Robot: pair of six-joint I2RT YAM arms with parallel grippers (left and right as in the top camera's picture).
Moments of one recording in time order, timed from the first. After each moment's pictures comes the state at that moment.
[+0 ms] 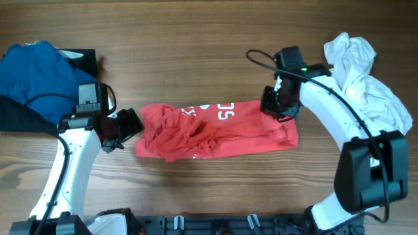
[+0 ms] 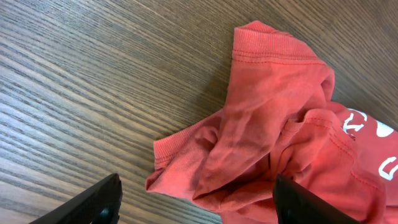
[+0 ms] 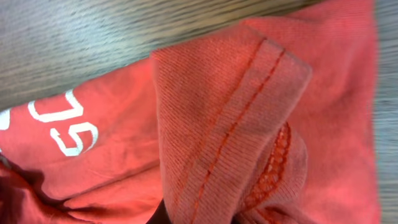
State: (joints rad) left arm 0.09 1.34 0.86 -0.85 0.16 -0.48; right arm 0.24 1.77 1.22 -0.91 -0.15 0.48
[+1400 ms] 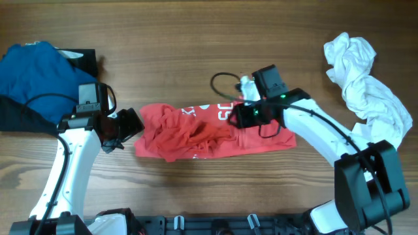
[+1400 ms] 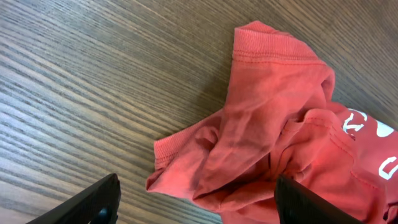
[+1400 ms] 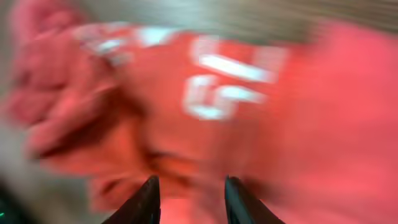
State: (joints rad) left arm 0.09 1.34 0.86 -0.85 0.15 -0.48; right arm 0.39 1.68 1.00 -0.53 -0.49 0.17
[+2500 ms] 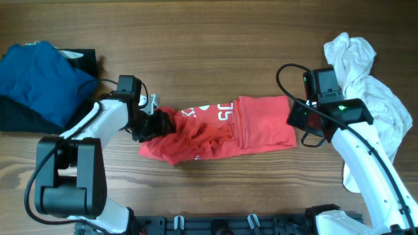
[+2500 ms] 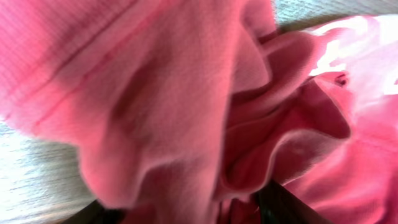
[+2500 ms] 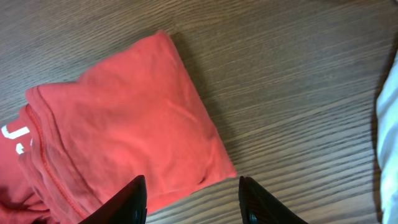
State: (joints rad) left arm -0.07 1.74 0.91 -0.72 0.43 -0.23; right arm 0.16 1.31 1.01 -0.95 0.10 0.52
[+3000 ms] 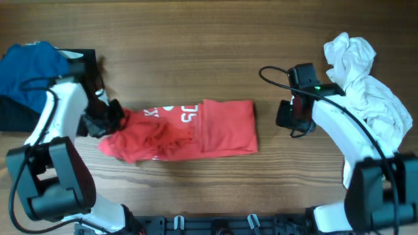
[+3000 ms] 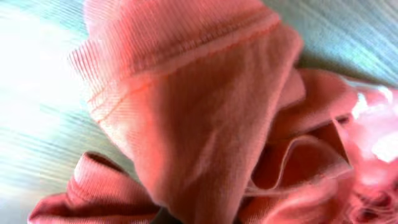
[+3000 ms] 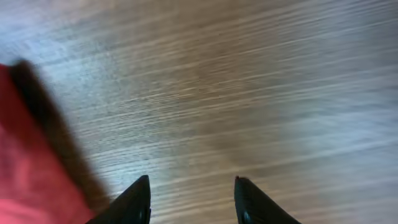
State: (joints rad) left arm 0.21 1.75 1.20 -1.14 0.16 -0.30; right arm 0.16 1.65 1.01 -0.84 0.01 0.41
